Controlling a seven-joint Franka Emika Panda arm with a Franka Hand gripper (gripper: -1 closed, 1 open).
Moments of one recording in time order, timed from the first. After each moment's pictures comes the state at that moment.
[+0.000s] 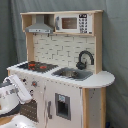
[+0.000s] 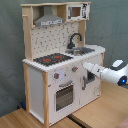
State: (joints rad) arm -0.42 -1.33 1.33 -2.70 -0.80 2.98 0.32
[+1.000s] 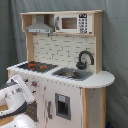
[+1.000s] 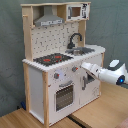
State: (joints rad) arm -0.56 -1.46 1.35 -2.70 -0.80 3.23 0.48
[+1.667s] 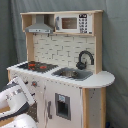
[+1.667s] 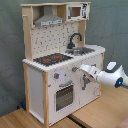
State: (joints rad) arm -0.63 -1.53 1.40 -2.67 -0.79 3.32 0.63
